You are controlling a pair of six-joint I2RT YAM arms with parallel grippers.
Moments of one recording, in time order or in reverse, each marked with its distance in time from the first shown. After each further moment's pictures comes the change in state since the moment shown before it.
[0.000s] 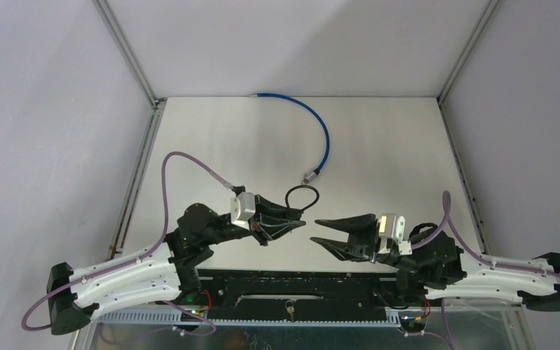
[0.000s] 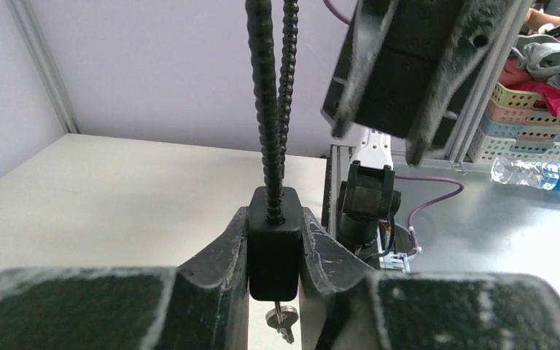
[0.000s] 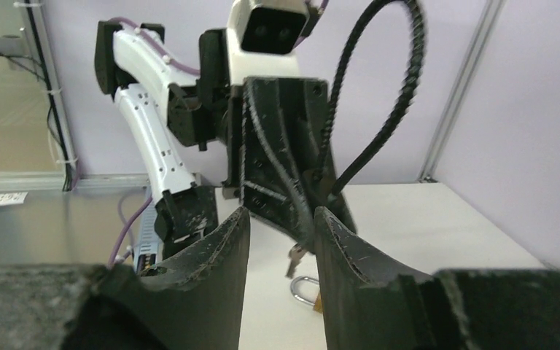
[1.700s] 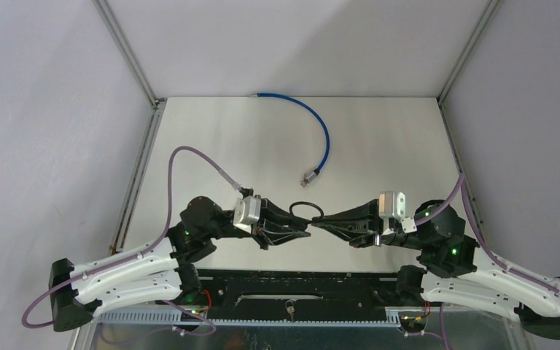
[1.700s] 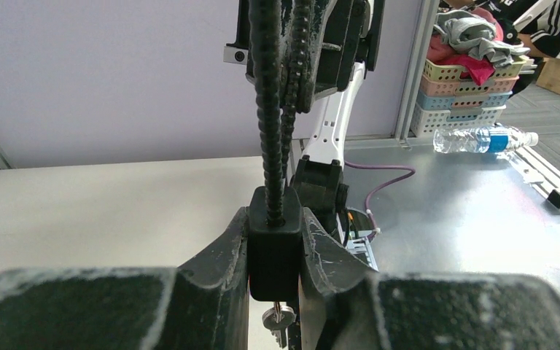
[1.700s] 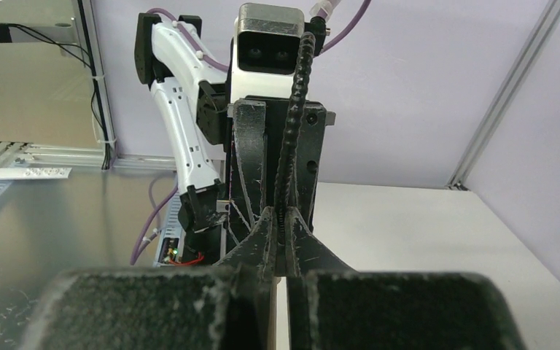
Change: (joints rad) left arm 0.000 0.060 0.087 -0.041 0.210 0.020; right arm -0.273 0.110 0.256 -0.216 -0.382 0.097
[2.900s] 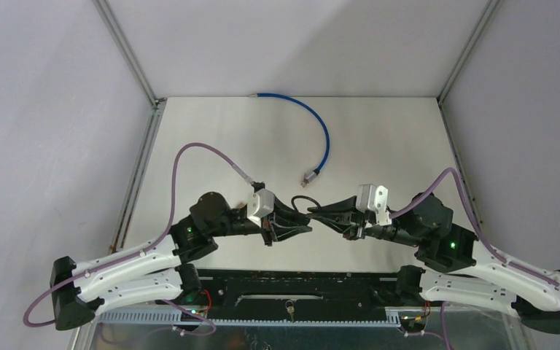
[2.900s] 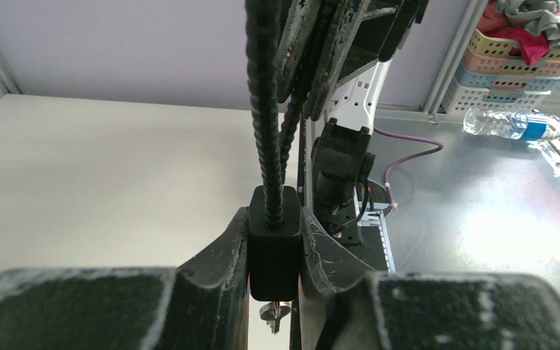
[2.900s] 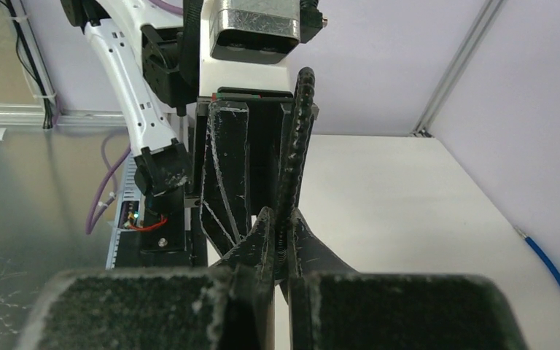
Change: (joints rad) left arm 0.008 0.034 0.031 -0.136 -0.074 0.000; right arm 0.016 0.093 0.110 -0.184 0.111 -0.097
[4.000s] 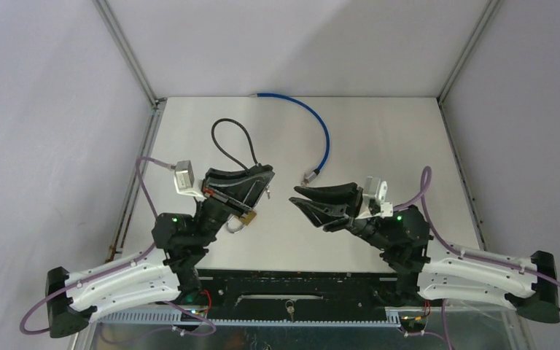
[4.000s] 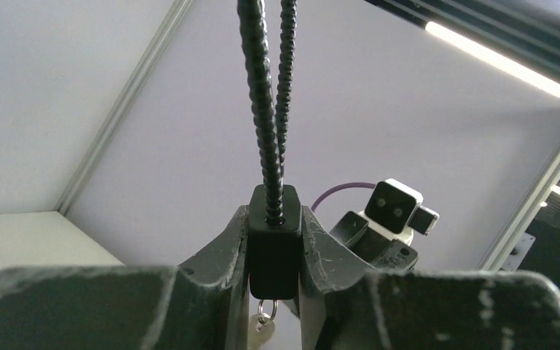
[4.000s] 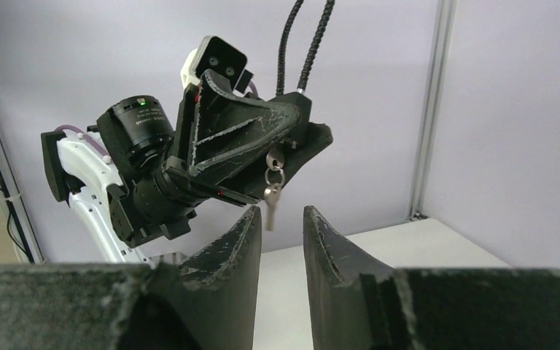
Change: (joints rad) left arm -0.004 -0.144 -0.123 0.551 -0.637 -0.500; right arm 0.031 0.091 -0.252 0.752 0.205 0.179
